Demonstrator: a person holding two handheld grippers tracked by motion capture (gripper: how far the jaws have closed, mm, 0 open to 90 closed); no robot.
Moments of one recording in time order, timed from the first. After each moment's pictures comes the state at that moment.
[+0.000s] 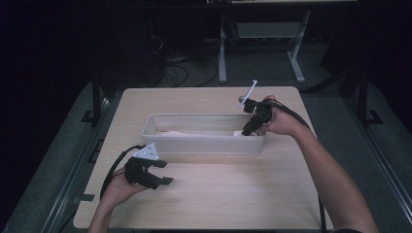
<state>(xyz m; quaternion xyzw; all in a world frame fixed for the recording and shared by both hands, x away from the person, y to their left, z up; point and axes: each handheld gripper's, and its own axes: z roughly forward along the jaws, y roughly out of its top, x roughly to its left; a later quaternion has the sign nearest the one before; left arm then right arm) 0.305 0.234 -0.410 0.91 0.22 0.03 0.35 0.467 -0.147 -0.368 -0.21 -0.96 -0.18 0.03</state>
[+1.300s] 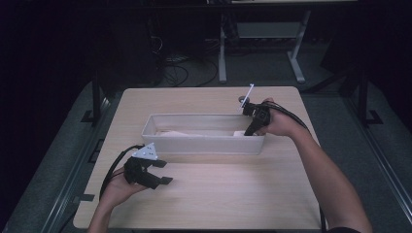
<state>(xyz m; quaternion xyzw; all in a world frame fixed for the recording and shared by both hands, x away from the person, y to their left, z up) 0.306 0.237 -0.410 0.91 0.22 0.04 0.35 0.475 -0.145 -0.386 -0.23 -0.96 -0.13 0.04</state>
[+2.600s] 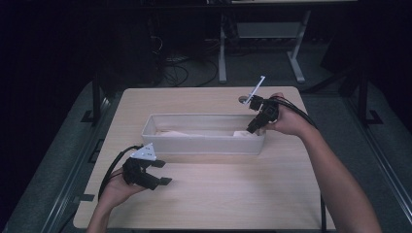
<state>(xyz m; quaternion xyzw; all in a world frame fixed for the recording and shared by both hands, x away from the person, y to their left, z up) 0.302 0.239 -0.408 0.91 0.22 0.04 0.36 0.456 -0.161 -0.346 -0.24 -0.95 -0.19 0.01</state>
